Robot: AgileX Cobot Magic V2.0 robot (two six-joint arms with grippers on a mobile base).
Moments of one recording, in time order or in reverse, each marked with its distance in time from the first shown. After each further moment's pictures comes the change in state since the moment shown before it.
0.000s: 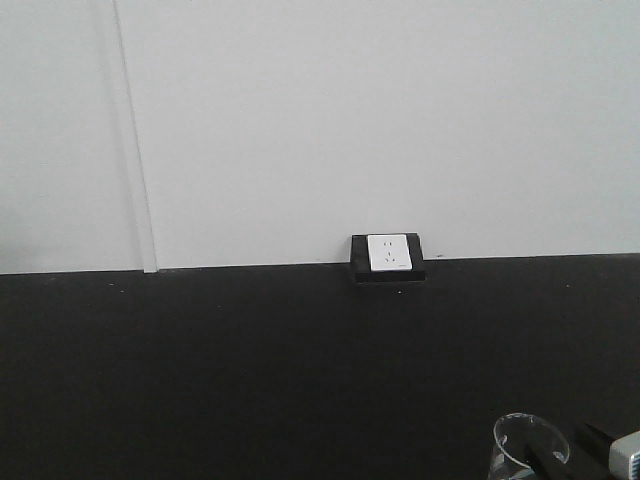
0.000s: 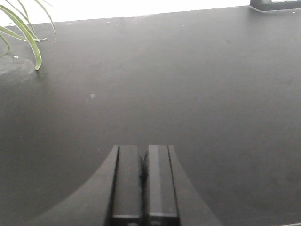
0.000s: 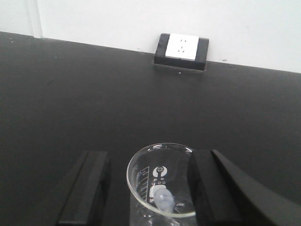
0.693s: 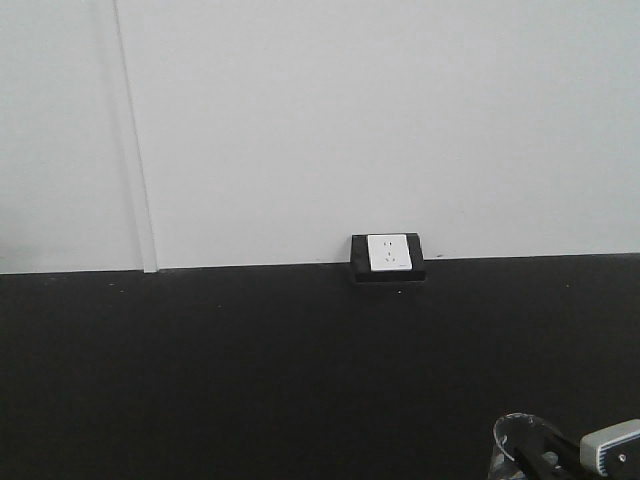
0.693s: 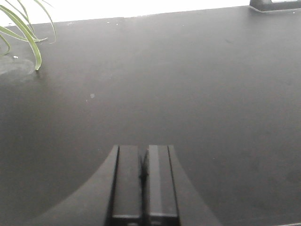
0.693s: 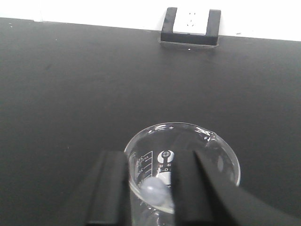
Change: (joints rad) left arm 0.000 0.000 0.000 0.000 0.000 0.000; right arm 0.000 0.196 -0.052 0.007 -0.073 0.000
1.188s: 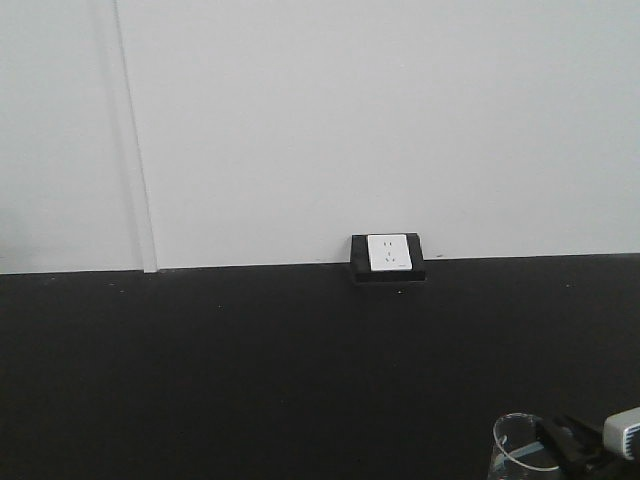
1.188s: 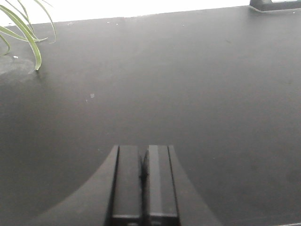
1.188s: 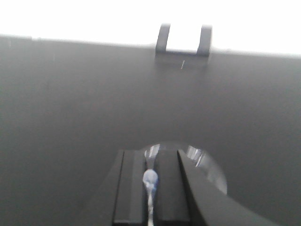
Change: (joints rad) left arm 0.000 0.000 0.000 0.000 0.000 0.000; right arm 0.000 -0.210 -0.001 0.000 0.121 0.056
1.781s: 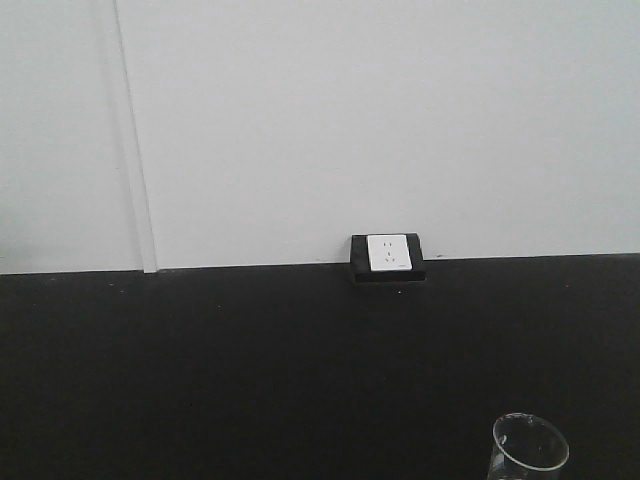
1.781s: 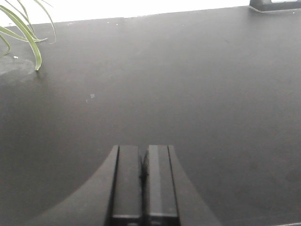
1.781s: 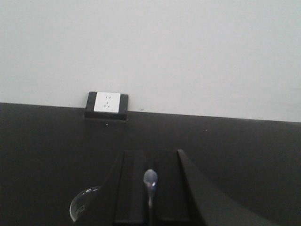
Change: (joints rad) left arm 0.000 0.000 0.000 0.000 0.000 0.000; right arm 0.000 -0.860 0.010 -0.217 0.717 0.308
